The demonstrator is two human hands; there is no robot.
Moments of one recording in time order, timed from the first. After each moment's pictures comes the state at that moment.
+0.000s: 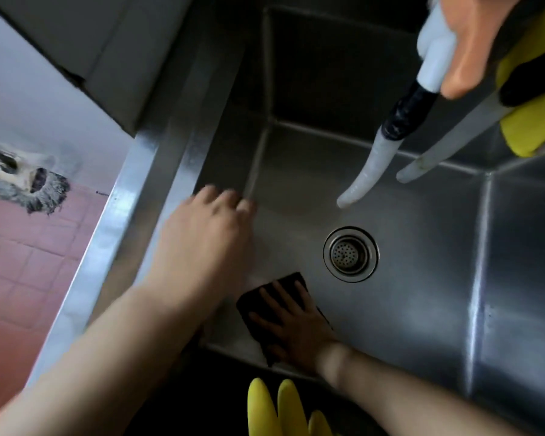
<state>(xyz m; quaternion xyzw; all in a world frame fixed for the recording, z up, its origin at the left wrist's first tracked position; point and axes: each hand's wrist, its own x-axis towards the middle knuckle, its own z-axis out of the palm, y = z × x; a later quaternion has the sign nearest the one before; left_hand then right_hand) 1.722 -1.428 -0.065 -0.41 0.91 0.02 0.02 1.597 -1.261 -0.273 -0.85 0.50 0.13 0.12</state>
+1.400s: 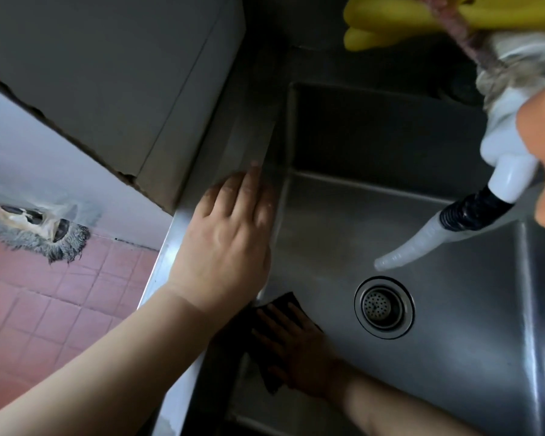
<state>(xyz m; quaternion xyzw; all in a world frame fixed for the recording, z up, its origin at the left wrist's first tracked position) 1.724 -1.502 -0.070 -0.39 0.92 -0.08 -0.04 1.624 -1.341 -0.288 -0.86 0.50 0.01 0.09</state>
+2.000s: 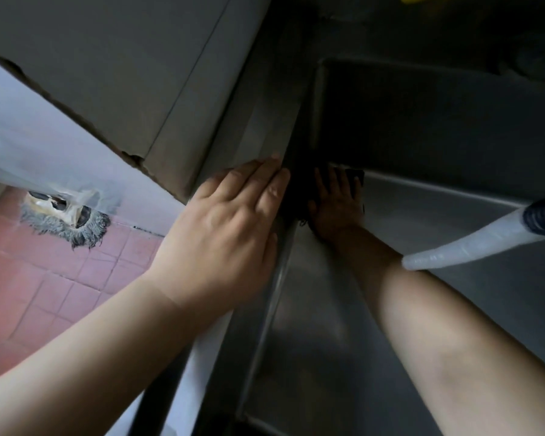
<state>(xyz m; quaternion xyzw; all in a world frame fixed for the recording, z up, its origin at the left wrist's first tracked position) 1.742 -1.516 -0.062 -0.36 0.93 -0.06 -0.01 1.540 -1.549 -0.297 -0.62 0.78 -0.01 0.10</state>
